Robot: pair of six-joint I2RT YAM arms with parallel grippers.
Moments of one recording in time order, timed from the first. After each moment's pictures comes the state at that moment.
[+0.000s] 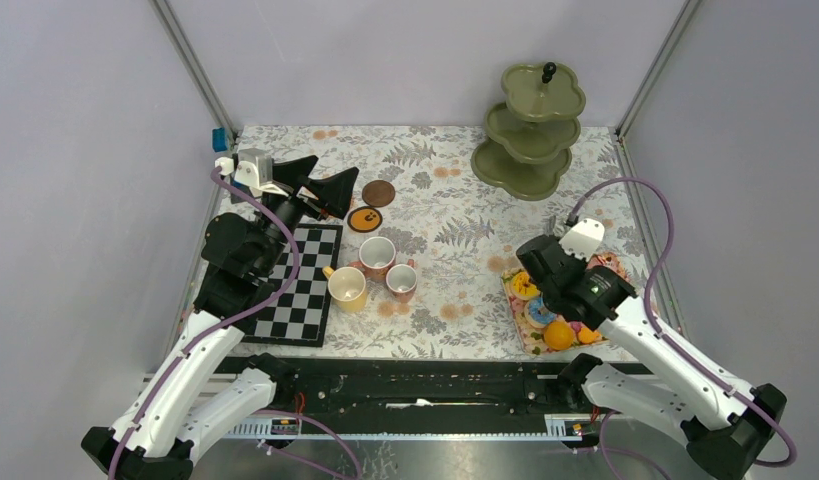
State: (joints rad) left arm -0.46 0.77 0.89 0.19 0.04 -0.31; right arm 0.70 0.90 0.87 -1.07 0.74 0.97
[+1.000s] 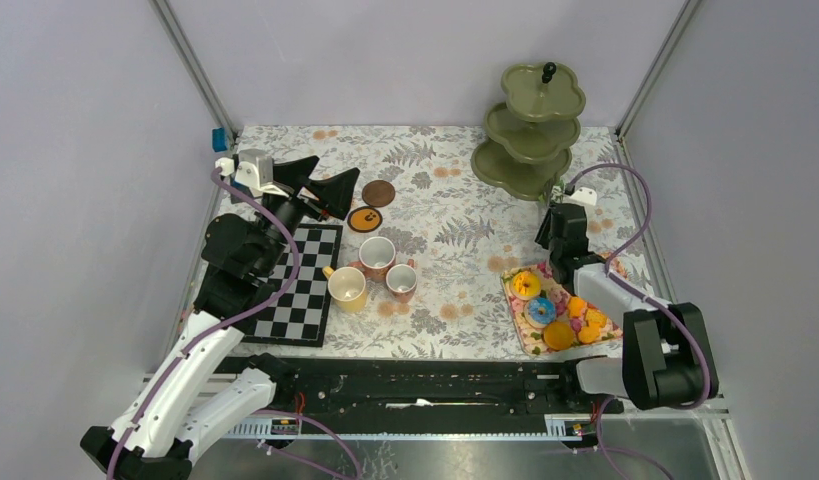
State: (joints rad) left arm -0.47 0.77 0.89 0.19 0.03 -0.31; right arm 0.17 1.29 0.56 0.17 0.36 0.31
